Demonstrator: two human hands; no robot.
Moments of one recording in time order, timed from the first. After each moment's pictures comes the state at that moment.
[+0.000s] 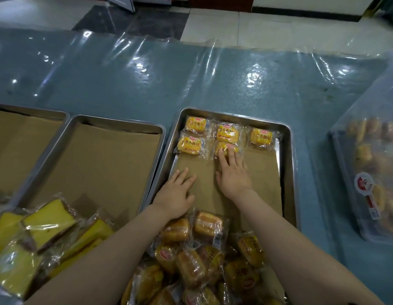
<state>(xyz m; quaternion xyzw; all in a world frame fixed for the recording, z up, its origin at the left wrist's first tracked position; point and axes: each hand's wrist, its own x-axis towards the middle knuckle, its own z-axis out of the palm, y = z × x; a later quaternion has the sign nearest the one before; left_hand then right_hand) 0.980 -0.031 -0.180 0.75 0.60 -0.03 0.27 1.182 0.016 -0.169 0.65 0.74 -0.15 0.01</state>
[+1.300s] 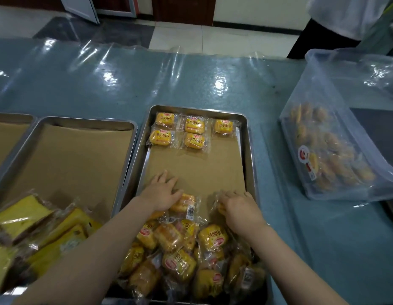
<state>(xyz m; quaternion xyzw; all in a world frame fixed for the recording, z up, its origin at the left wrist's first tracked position) 1.016 -0.073 -0.144 0.74 0.59 -0.14 0.30 1.249 -0.150 -0.111 0.63 0.76 -0.13 0.09</state>
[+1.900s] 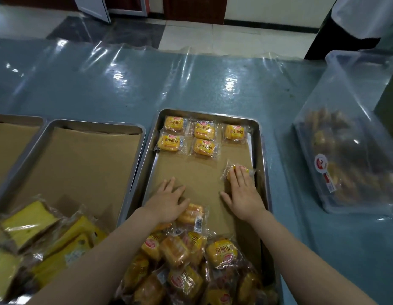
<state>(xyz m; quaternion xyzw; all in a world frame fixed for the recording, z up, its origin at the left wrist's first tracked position) 1.010 -0.072 -0.147 0.73 0.58 -0.13 0.33 1.266 -0.077 -0.173 0.66 0.74 -0.11 0.04</state>
